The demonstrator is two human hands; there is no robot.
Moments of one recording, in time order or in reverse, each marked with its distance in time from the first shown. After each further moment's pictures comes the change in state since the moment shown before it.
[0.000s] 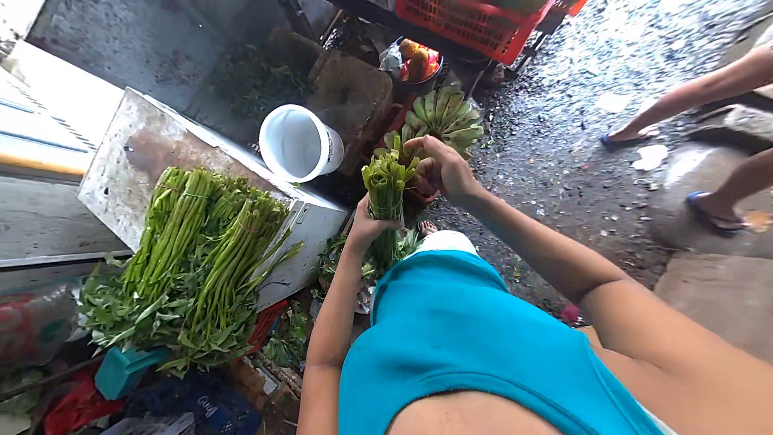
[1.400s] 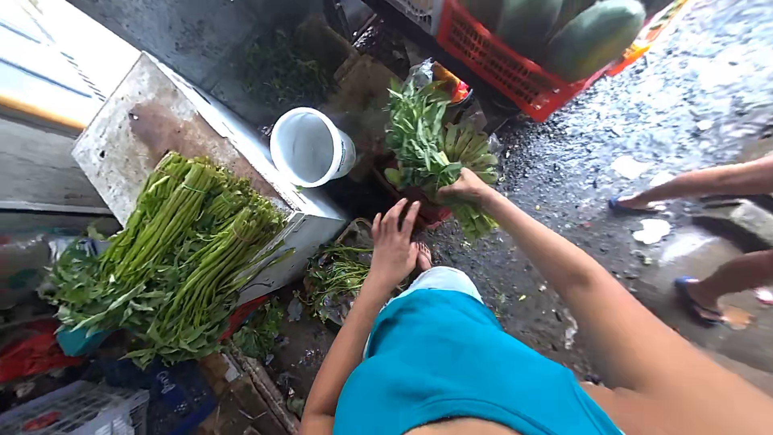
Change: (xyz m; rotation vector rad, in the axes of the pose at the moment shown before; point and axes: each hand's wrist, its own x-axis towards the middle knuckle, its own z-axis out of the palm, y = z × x) left_hand 0.044 0.008 0.055 1.077 0.224 0.221; right_hand 0.147 0.067 -0.152 -0.706 -0.026 0.307
